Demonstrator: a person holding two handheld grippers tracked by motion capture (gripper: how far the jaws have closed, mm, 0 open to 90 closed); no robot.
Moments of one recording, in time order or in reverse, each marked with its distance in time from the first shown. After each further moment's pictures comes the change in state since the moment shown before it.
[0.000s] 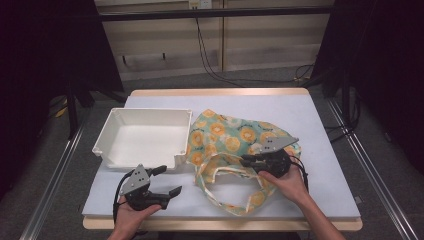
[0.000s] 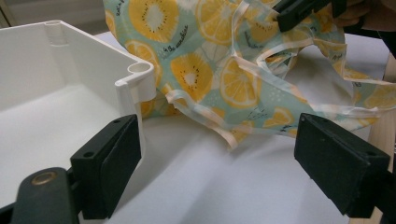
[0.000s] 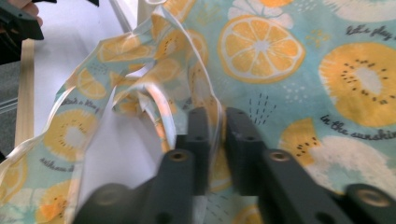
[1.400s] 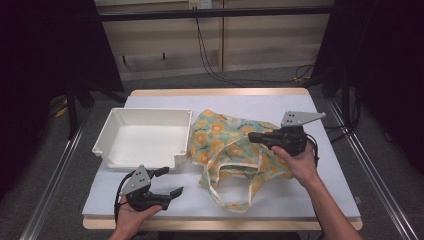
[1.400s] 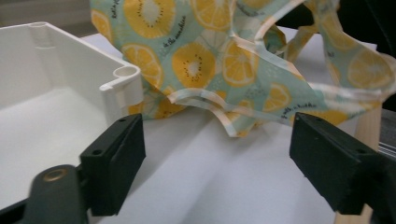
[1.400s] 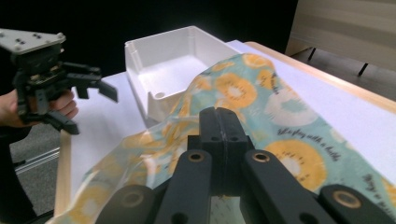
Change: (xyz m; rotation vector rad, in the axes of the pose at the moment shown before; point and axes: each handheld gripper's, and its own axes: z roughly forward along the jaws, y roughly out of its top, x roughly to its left) left arm -0.003 0.002 0.000 -0.005 -0.043 0.015; right arm -0.030 0.046 -0.045 -0.200 0.054 0.079
